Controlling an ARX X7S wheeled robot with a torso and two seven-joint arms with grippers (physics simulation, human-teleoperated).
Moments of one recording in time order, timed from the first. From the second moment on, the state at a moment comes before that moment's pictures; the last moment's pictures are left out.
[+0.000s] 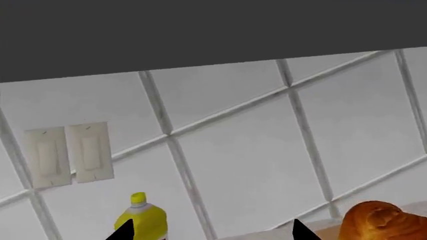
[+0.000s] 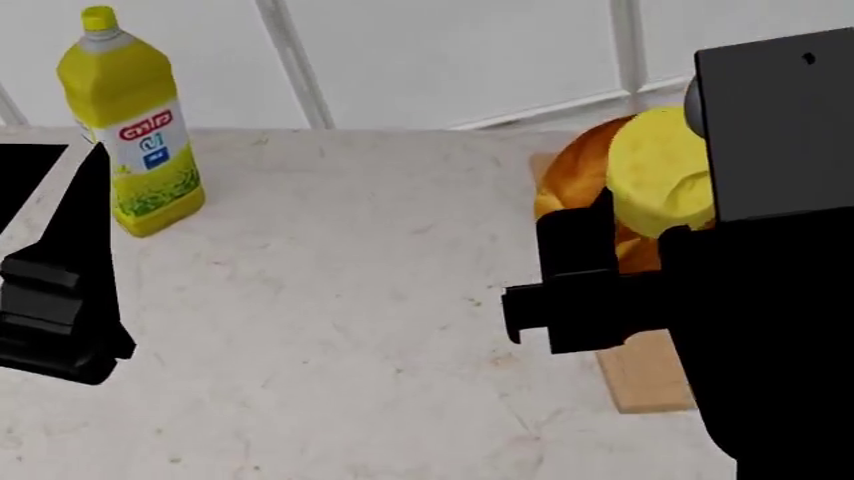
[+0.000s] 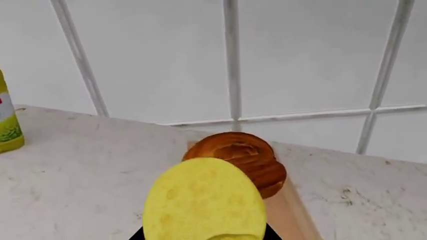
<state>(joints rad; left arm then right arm) -0.83 -0.42 -0.10 0.95 -1.38 -1.32 -0.91 1.24 0.77 -0.37 -0.45 2.15 1.17 1.52</state>
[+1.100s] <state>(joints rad) -0.78 -0.35 0.13 0.83 -0.83 -0.90 -0.54 1.34 0.84 -0.52 -0.39 2.08 1.10 1.40</state>
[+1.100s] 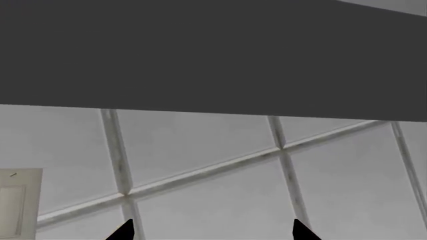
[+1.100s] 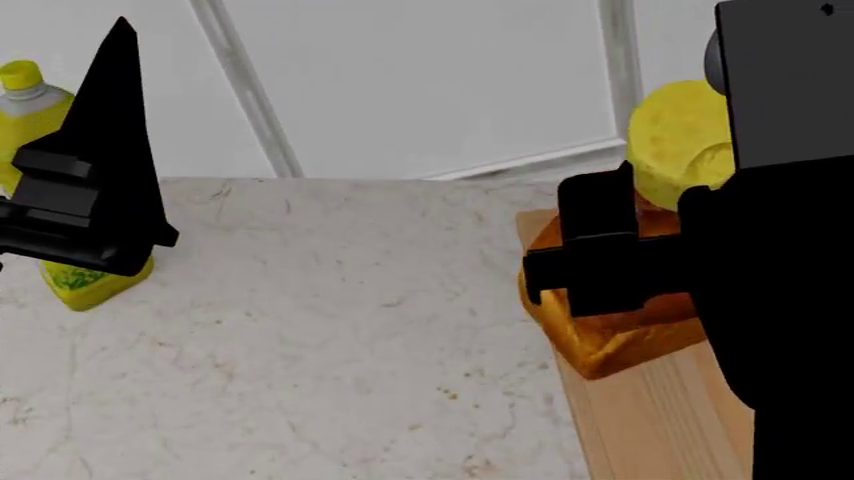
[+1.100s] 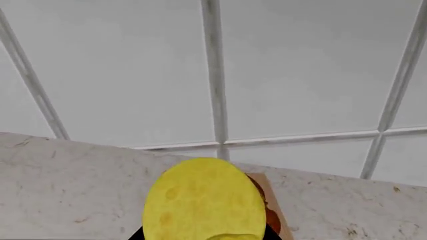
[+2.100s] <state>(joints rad) -0.77 -0.37 0.14 0.82 -0.85 -0.86 -0.55 1.51 0.71 -0.61 0.13 1.96 1.20 1.13</state>
